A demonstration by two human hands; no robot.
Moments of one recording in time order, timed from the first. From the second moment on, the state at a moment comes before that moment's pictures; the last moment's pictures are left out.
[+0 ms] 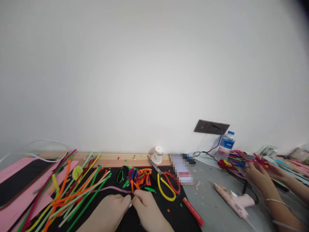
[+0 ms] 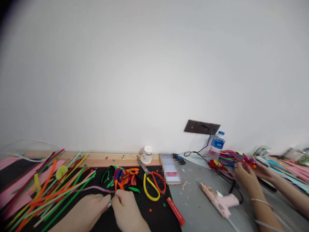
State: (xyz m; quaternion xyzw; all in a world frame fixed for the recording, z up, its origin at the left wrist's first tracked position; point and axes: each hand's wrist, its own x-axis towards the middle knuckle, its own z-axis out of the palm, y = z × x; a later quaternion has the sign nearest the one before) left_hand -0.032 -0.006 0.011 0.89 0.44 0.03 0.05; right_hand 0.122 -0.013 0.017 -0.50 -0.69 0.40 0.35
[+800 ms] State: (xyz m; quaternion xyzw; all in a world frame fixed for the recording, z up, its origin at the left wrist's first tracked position) left_hand -0.025 -0.012 0.009 0.62 0.30 0.30 0.66; right_hand 0.119 -0.019 0.025 -0.44 -0.64 0.44 0.44
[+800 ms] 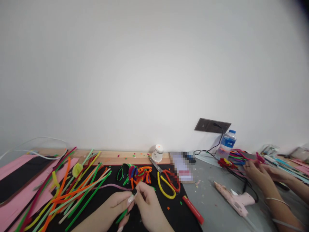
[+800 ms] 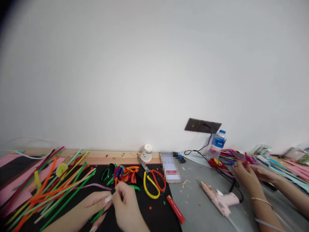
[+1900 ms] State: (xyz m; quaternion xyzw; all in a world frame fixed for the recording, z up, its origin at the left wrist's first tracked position) left_hand -0.032 -0.010 0.021 0.90 0.41 0.13 0.10; right_hand 0.118 -0.009 0.006 -0.53 -0.47 0.62 0.35
